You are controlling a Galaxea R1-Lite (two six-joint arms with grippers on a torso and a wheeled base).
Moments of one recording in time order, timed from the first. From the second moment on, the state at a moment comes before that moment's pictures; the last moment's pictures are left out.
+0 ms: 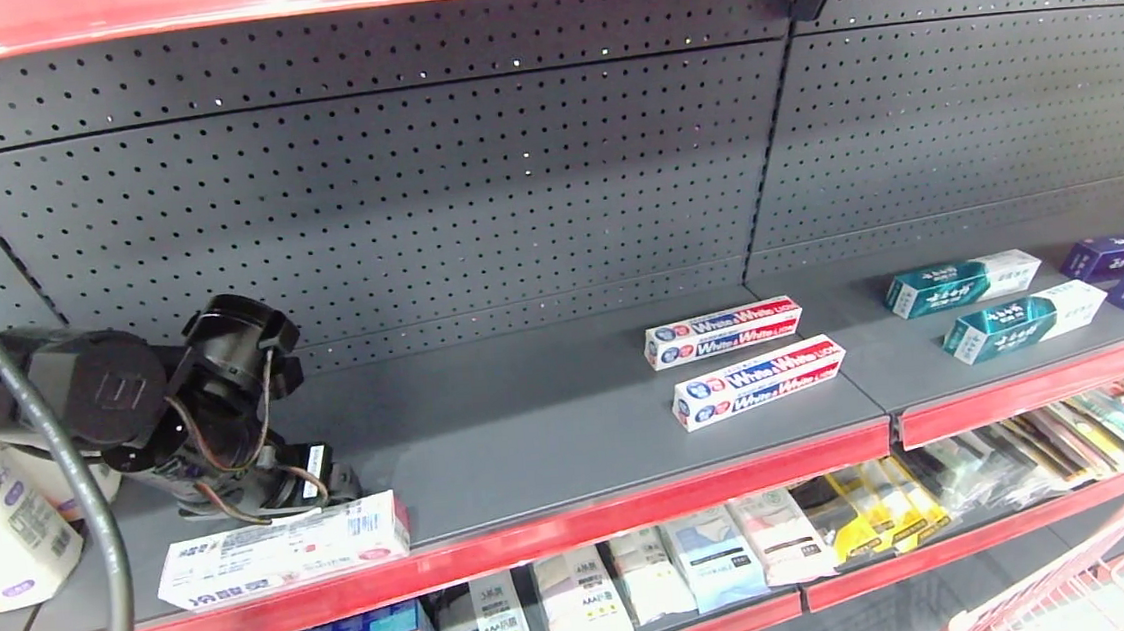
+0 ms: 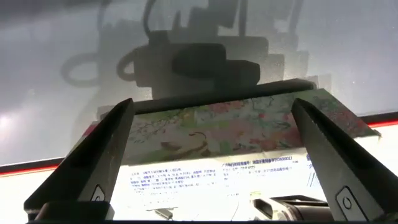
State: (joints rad) left arm -0.20 1.83 -1.06 0.37 0.11 -0.21; right arm -0.21 0.60 -0.43 -0.05 0.04 -0.32
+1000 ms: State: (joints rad) left arm -0.21 1.86 -1.05 0.31 0.05 -0.20; right arm -0.21 0.59 -0.43 -0.05 0.04 -0.33
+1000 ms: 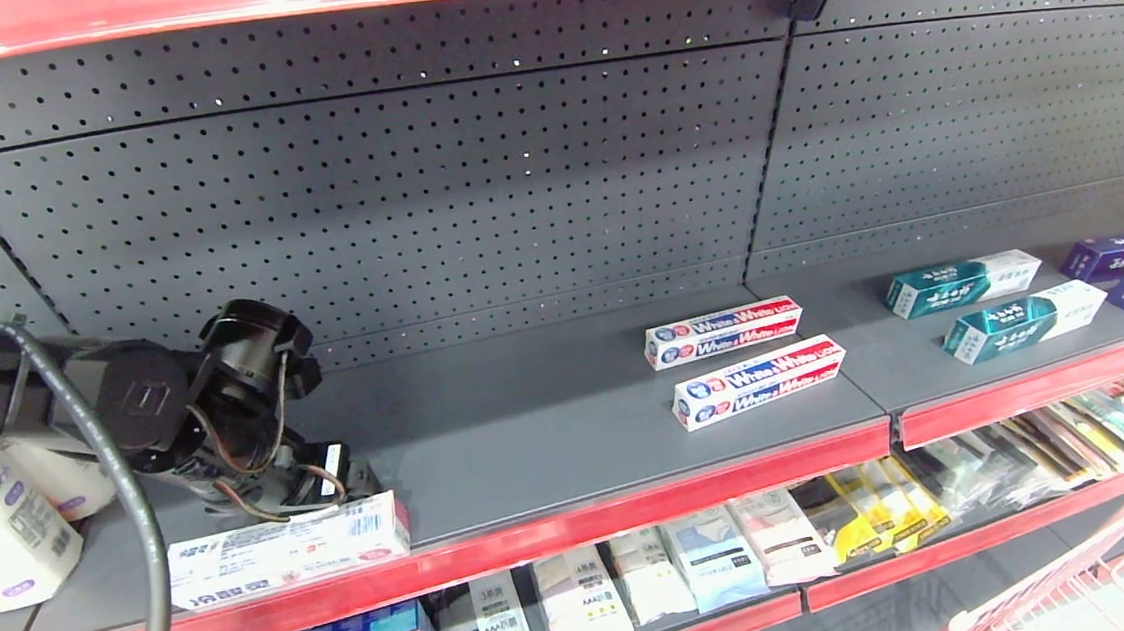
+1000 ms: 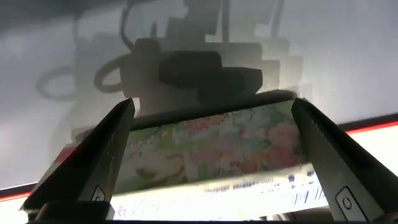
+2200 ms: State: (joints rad) left arm -0.21 1.70 -1.00 0.25 0.04 -0.19; right arm -0.21 0.60 -0.42 -0.05 0.06 -0.32
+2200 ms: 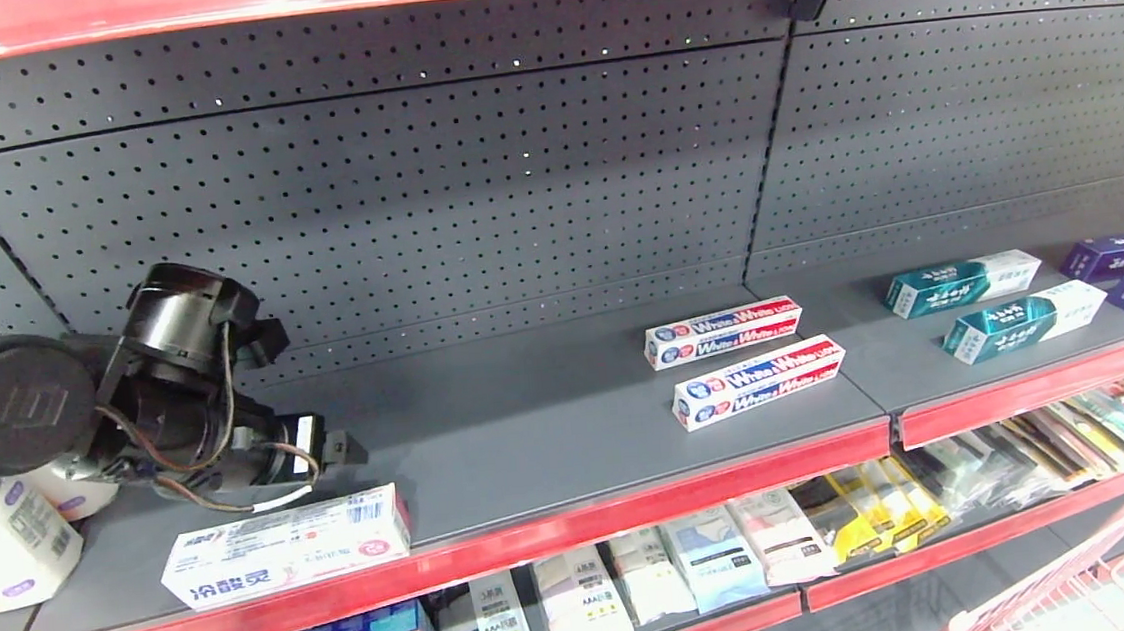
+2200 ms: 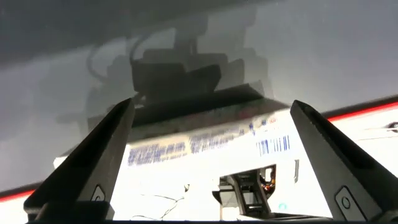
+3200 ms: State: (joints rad) left arm -0.21 1.45 -0.82 0.25 0.03 -0.19; right arm -0.21 0.59 -0.38 -0.05 0.09 -0.33
